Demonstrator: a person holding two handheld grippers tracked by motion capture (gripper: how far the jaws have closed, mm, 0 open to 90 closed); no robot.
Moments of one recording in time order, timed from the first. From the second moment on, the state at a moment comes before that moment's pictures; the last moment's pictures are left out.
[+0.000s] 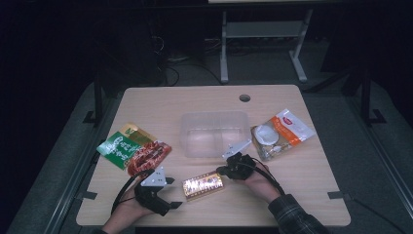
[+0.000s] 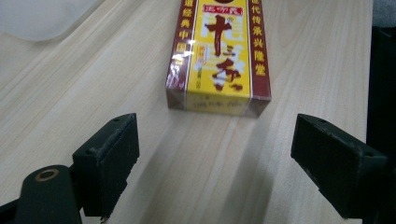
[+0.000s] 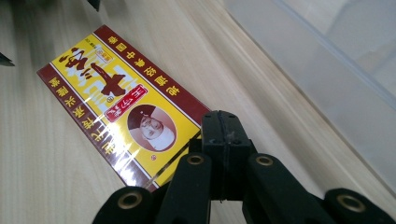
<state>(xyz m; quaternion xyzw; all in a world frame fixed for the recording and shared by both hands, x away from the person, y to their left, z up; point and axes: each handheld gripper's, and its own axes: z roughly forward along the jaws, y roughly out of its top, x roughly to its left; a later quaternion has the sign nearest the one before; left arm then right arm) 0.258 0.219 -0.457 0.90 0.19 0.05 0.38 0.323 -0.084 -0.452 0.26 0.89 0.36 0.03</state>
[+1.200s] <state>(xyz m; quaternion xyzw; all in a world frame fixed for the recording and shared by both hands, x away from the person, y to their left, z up) 0.268 0.194 -0.466 0.91 0.17 0.04 0.36 0.317 -0.101 -0.437 0.27 0.87 0.40 0.05</state>
